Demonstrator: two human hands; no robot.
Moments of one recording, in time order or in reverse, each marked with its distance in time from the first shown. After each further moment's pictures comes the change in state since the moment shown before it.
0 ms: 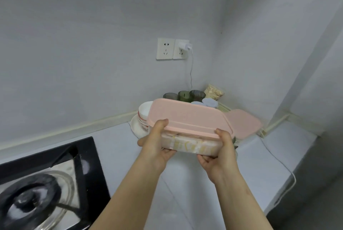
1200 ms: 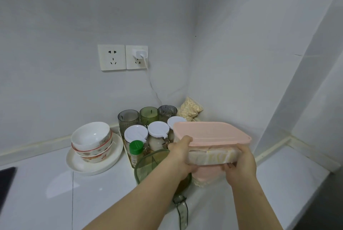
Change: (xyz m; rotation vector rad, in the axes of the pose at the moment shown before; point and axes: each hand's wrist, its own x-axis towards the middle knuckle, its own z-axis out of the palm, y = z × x) left_hand 0.147 -0.137 0.232 0.302 0.026 -0.162; right_hand 0.258 -0.167 -0.095 -0.016 0.081 -0.069
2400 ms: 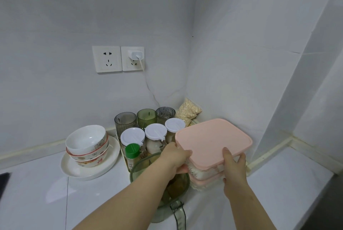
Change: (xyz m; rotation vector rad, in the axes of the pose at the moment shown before) left_hand 0.017 0.001 -0.012 0.468 0.013 0.155; right_hand 0.007 0.019 -0.009 -0.232 -0.120 -0.200
